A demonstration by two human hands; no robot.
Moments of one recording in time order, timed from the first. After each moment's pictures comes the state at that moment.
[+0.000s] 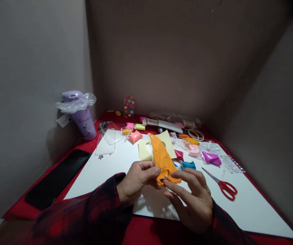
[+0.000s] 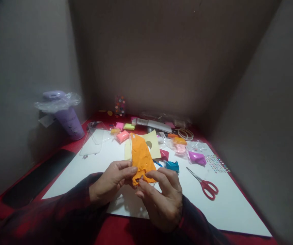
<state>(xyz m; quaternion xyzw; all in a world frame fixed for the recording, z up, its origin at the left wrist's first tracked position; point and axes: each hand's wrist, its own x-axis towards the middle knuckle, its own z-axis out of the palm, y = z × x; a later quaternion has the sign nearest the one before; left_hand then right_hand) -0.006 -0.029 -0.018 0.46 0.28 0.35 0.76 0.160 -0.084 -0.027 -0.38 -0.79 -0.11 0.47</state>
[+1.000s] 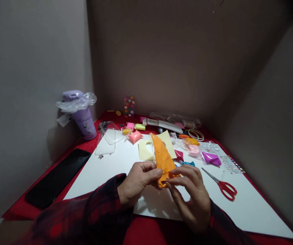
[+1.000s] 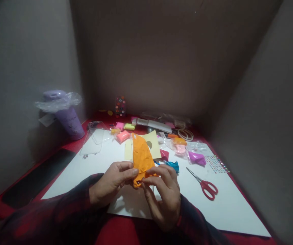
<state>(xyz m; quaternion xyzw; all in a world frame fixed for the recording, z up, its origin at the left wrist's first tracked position) -0.005 -0.031 -0.016 0.46 0.28 0.36 0.76 0.155 -0.082 -0.028 -0.42 -0.75 -0.02 0.51</state>
